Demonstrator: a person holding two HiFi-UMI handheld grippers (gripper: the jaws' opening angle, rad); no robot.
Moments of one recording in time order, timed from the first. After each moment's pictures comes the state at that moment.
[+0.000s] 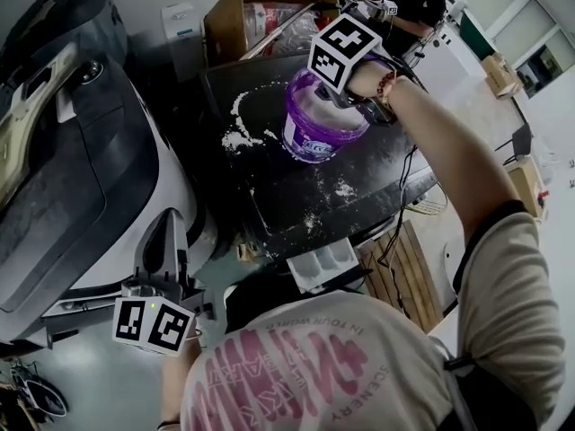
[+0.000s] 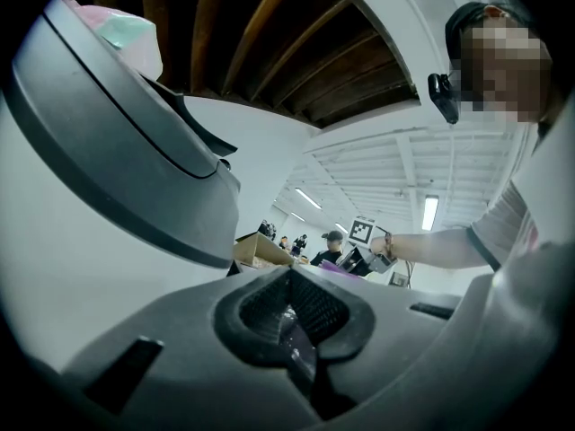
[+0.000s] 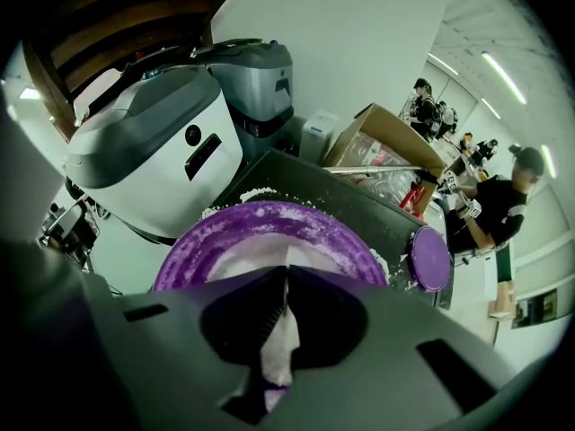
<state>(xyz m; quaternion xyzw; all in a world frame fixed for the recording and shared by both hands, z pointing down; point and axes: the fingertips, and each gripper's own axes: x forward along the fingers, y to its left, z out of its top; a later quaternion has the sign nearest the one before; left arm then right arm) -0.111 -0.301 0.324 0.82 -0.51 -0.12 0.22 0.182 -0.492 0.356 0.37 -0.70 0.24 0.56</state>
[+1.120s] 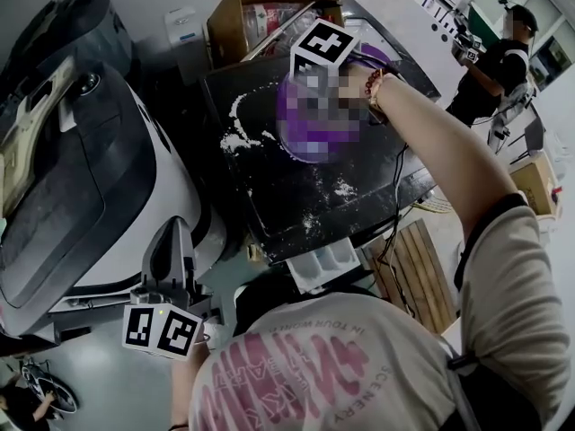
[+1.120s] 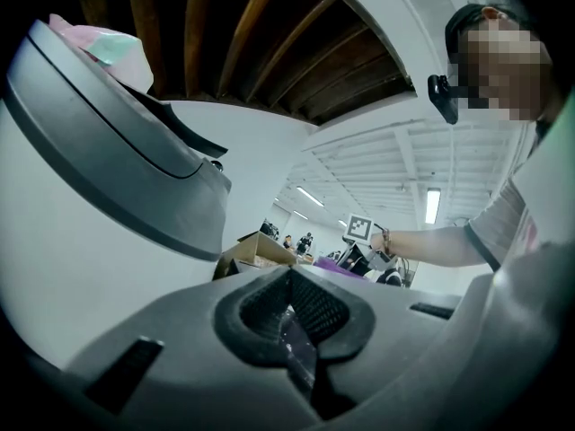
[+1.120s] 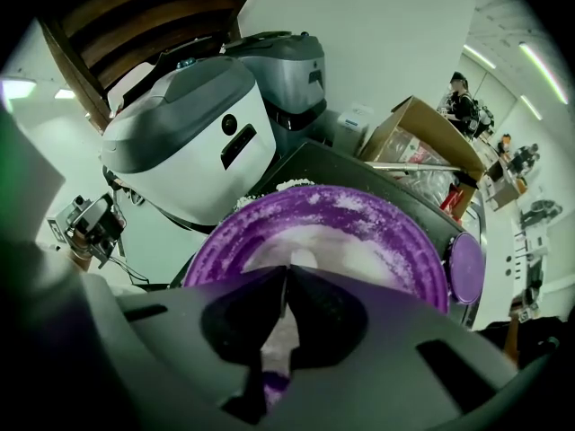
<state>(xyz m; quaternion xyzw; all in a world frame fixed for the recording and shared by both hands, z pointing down) -0.093 -0.286 0.318 0.82 -0.52 -0.10 0.20 0.152 -0.462 0.370 0.27 -0.73 0.26 0.57</state>
